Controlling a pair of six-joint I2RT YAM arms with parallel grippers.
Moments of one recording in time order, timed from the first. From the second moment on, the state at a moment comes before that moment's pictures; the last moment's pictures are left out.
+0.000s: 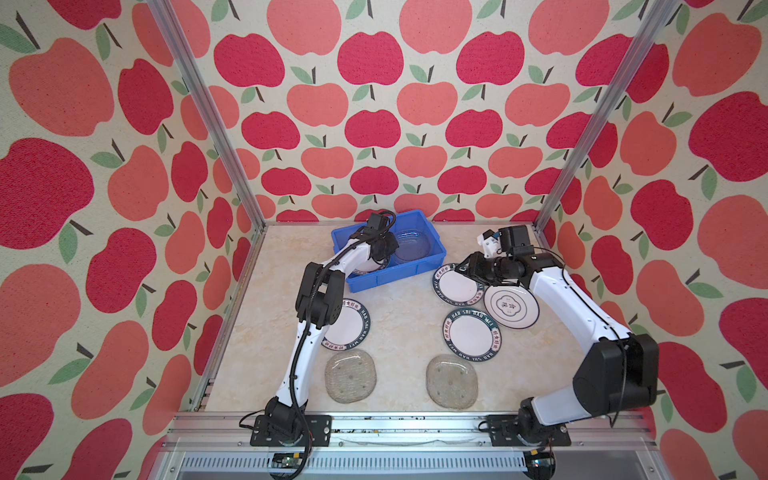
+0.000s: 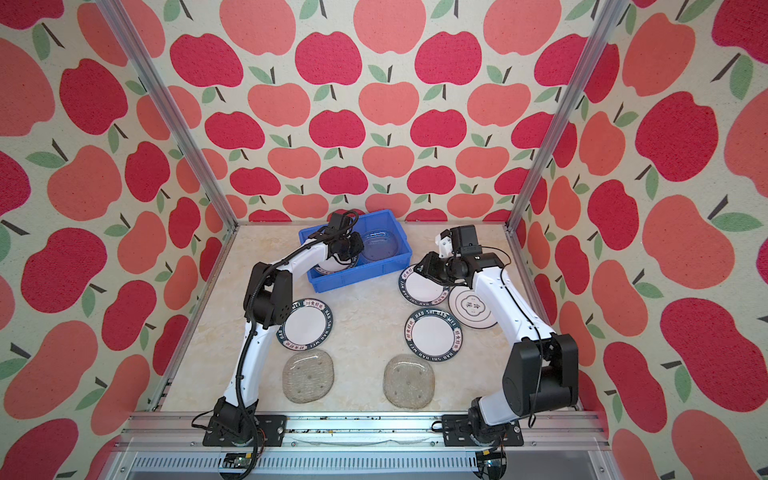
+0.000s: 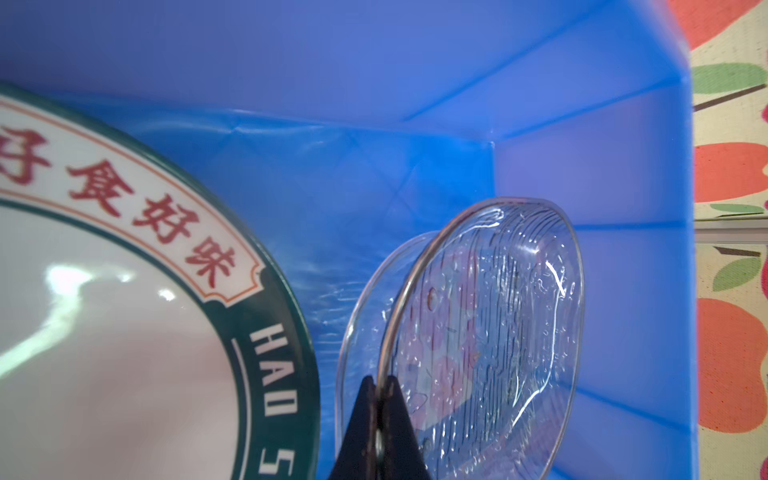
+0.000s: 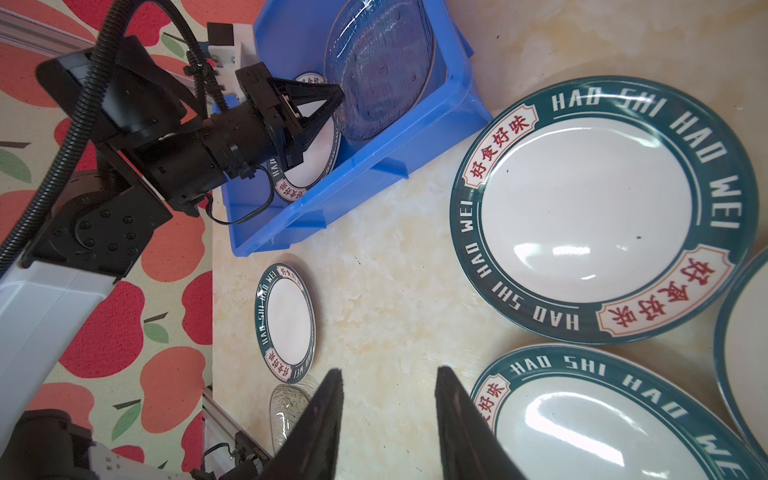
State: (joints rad) left arm -0.41 2.50 2.11 -0.45 0.20 -0.79; right arm 0.27 1.49 1.25 -0.66 -0.49 0.50
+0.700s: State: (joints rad) left arm -0.44 2.47 2.18 -0.51 0.15 -0.75; right arm 0.27 1.49 1.24 -0.65 -0.51 0.50
